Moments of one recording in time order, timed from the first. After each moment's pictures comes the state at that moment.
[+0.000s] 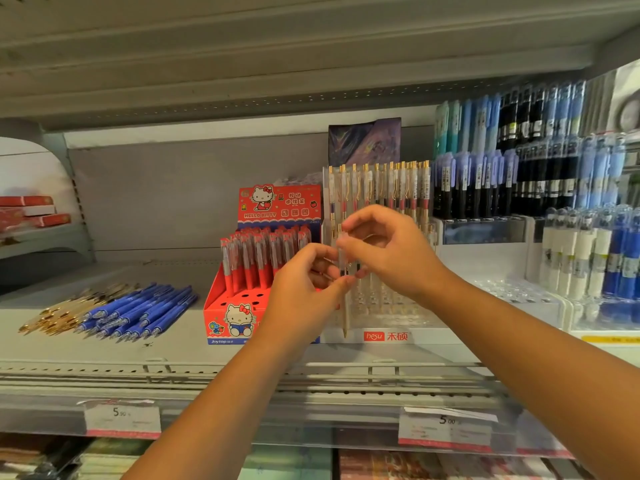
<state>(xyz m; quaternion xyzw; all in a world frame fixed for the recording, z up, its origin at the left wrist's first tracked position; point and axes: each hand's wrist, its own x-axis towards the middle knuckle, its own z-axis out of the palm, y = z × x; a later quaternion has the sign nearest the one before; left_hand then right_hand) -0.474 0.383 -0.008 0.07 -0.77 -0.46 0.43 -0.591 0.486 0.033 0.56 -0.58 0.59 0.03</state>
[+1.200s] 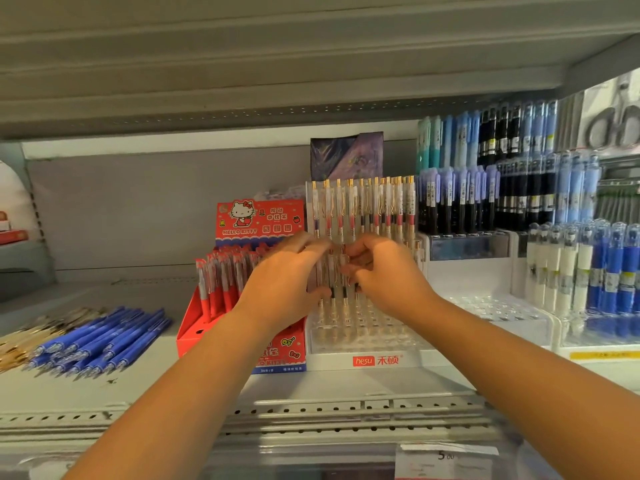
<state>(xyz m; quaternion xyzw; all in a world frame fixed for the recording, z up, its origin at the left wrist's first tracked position) -0.514 0.322 0.016 0.05 -0.90 0.07 0.42 -0.627 0.464 0.022 0.48 -0.72 0.48 0.12</state>
